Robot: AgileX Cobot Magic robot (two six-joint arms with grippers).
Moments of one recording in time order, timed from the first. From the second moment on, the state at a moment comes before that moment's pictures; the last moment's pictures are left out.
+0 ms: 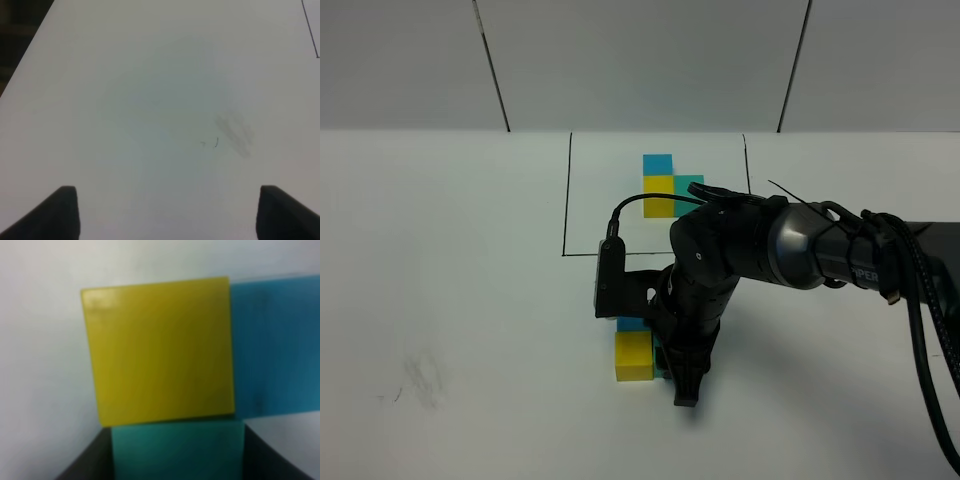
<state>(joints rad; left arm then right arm) 0.05 -0.01 -0.51 0.09 1.07 -0.09 0.69 2.11 -1.38 0.07 0.73 -0.90</state>
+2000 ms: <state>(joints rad) 0.05 -0.01 -0.51 0.09 1.07 -0.09 0.33 1.44 -1.03 -0.50 0.85 0.26</state>
